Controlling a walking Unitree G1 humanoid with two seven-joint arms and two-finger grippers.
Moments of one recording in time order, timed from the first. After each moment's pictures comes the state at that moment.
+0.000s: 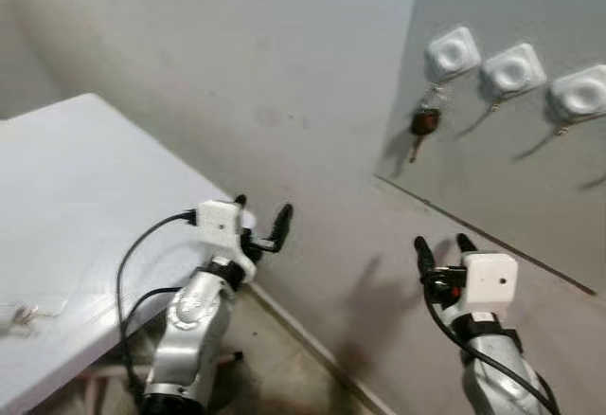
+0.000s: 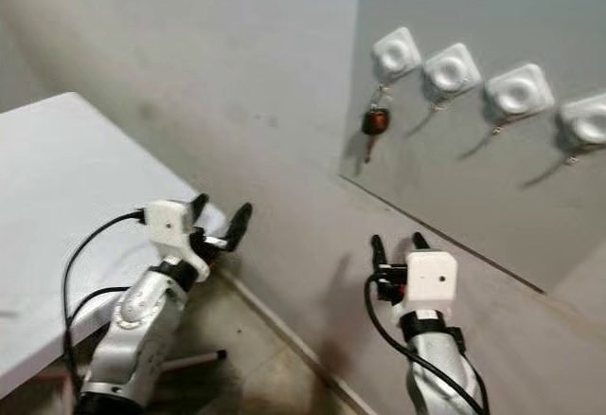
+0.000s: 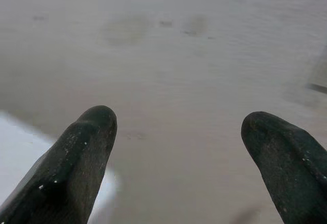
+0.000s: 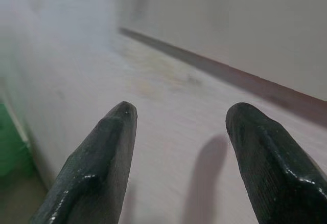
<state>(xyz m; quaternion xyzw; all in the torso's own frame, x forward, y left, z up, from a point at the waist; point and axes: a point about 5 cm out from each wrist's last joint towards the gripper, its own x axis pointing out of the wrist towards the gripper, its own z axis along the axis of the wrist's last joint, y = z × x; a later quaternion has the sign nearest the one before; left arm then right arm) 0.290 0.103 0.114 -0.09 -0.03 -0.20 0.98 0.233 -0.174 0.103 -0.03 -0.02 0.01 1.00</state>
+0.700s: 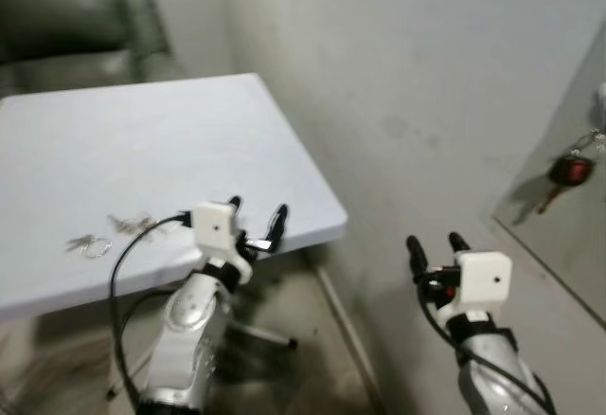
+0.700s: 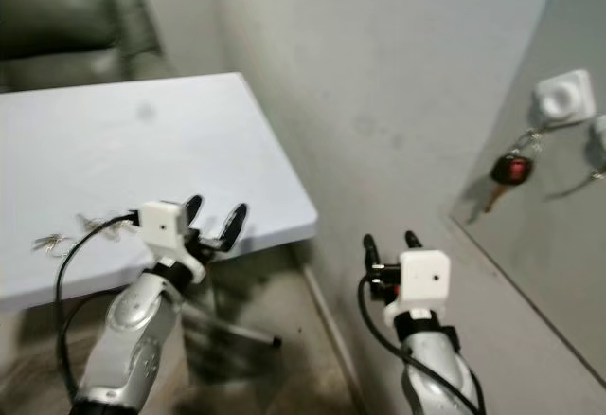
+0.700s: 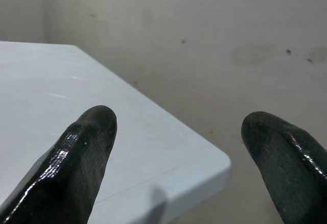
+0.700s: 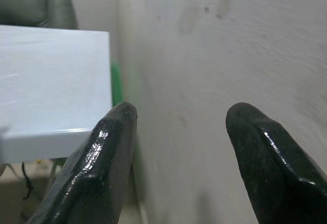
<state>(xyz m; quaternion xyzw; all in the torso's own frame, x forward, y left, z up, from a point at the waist) 0.287 0.107 0.116 -0.09 -0.04 -0.19 0.98 0.231 -0.172 0.106 -0.03 -0.03 0.01 1.00</state>
